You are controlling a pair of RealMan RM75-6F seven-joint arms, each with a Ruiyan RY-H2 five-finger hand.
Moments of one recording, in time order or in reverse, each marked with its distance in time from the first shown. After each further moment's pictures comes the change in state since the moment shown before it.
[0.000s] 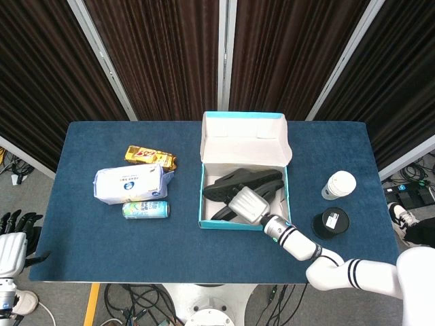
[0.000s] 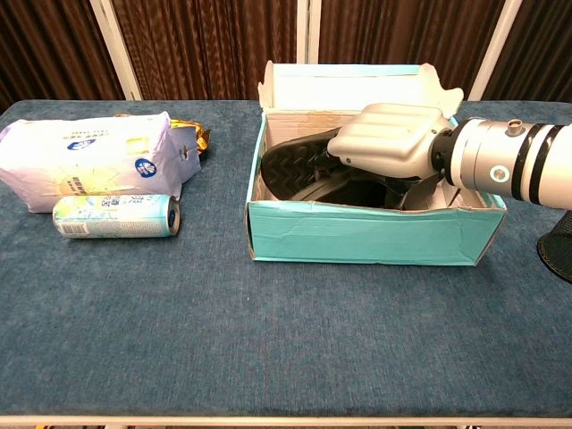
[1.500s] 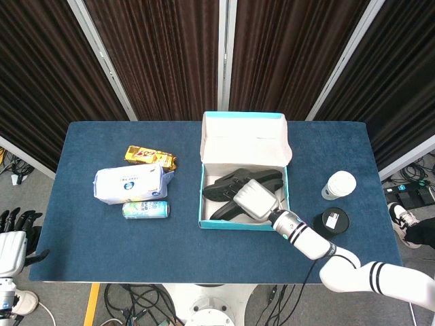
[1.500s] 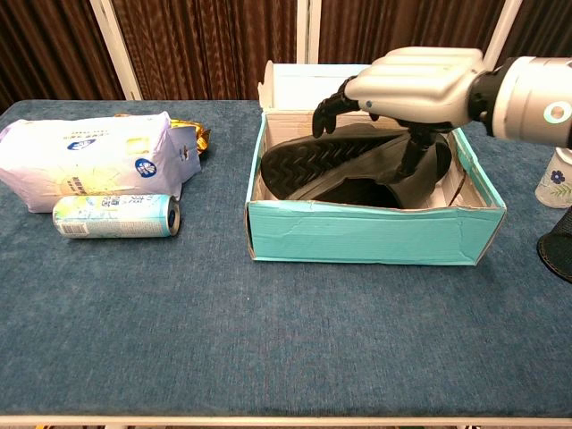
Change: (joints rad) left arm -0.003 0.023 -0.002 -0.049 0.000 0.023 0.053; right arm -0.078 0.139 0.133 -0.155 -0.068 -0.054 0.062
